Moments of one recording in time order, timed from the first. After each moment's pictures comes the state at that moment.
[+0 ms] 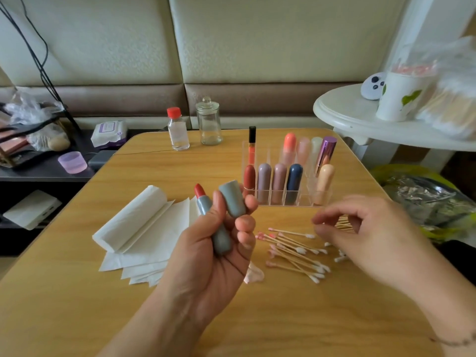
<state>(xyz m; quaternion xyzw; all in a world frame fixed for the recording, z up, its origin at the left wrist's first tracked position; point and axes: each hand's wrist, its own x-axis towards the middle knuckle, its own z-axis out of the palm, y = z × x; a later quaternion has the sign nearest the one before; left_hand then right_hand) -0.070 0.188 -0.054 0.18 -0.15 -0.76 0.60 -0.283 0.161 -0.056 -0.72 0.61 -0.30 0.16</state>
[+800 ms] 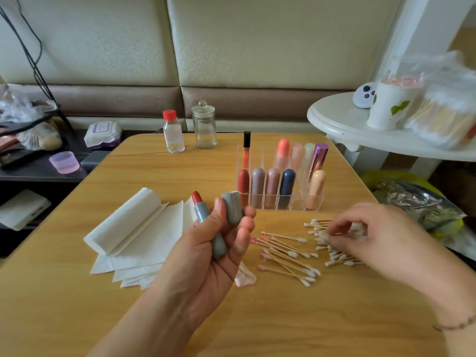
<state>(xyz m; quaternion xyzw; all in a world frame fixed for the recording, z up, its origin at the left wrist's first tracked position) -0.073 0.186 -0.050 0.30 -0.12 -0.74 0.59 -0.312 0.149 -0.055 -0.73 0.65 -0.17 0.13</state>
